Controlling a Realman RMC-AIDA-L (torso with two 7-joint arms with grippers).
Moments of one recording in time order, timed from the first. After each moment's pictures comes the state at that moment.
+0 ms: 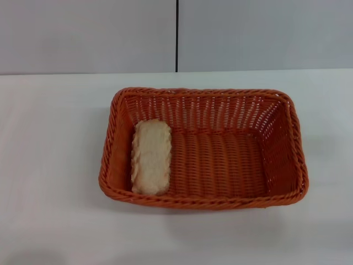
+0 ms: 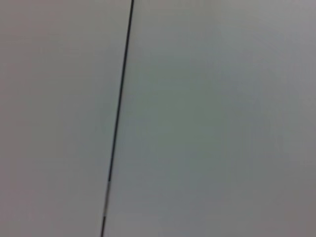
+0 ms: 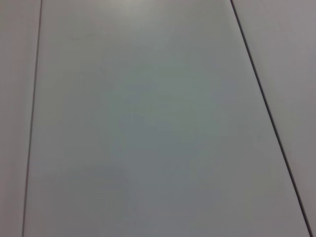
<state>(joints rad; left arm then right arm) 0.04 -2.05 0.60 0.43 1.14 1.56 -0.82 0.12 2.05 1.97 0.34 -0.42 1.71 -2.55</state>
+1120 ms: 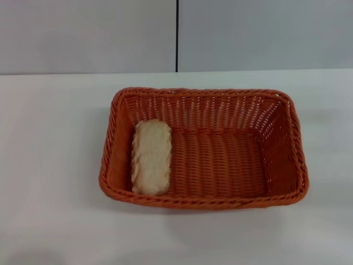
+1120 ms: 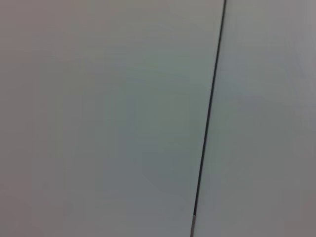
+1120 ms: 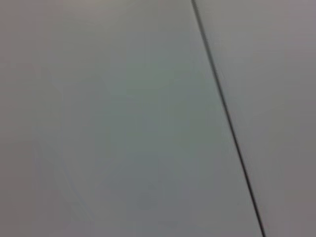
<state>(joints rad) 0.01 -2.06 0.34 0.31 1.13 1.59 -0.76 0.25 2.06 2.12 0.32 -0.45 1.48 -2.56</state>
